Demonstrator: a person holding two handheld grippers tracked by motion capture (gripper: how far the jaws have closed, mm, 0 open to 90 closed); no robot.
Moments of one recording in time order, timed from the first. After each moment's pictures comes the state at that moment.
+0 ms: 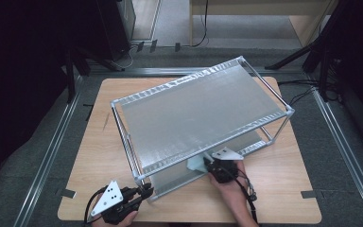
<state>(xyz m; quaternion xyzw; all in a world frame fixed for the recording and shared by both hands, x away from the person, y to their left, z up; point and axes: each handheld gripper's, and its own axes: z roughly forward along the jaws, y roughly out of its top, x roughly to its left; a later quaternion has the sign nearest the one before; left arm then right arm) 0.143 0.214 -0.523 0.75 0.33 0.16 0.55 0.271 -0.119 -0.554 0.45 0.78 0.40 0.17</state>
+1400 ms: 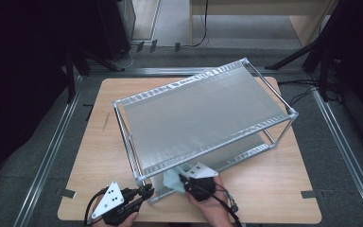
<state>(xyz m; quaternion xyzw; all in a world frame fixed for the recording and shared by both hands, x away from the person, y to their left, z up) 0.138 0.205 -0.520 0.76 0.31 0.17 0.55 0.219 -0.050 -0.553 0.36 0.82 0.43 0.13</state>
